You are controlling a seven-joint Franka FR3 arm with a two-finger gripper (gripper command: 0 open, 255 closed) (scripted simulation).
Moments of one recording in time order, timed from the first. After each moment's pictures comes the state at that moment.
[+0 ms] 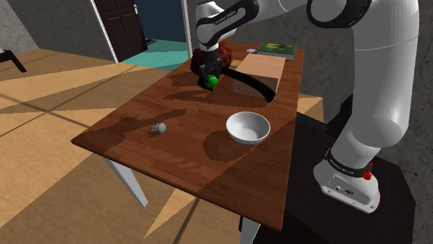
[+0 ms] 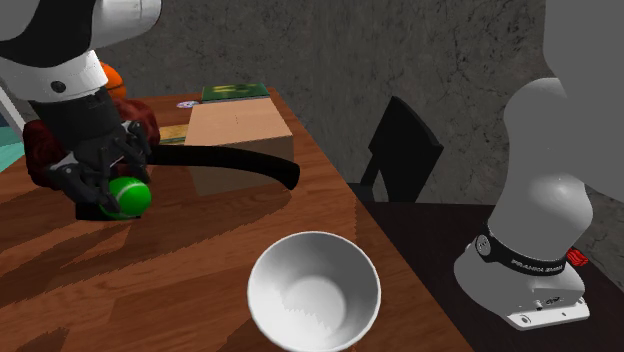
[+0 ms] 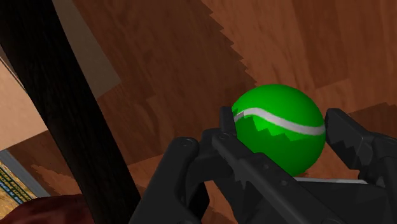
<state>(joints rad) 0.04 0.42 0.00 -1.62 -0.07 2.03 0.15</state>
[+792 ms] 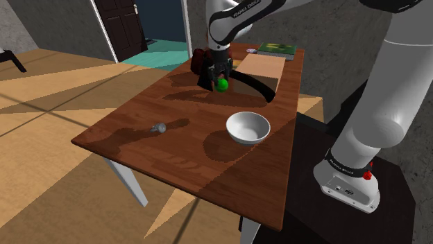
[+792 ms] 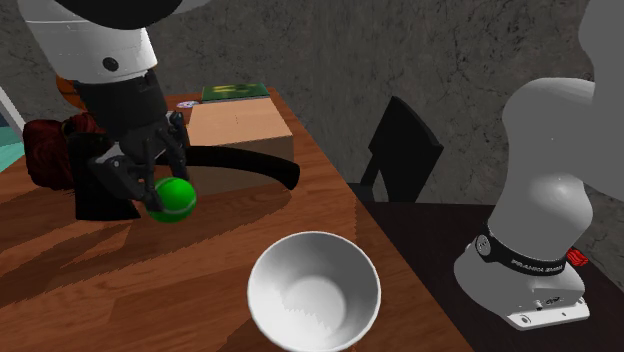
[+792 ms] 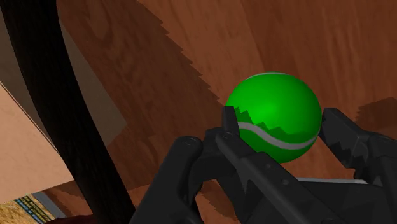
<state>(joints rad) 0.07 0.13 0.02 -1.96 -0.07 2.08 0.20</state>
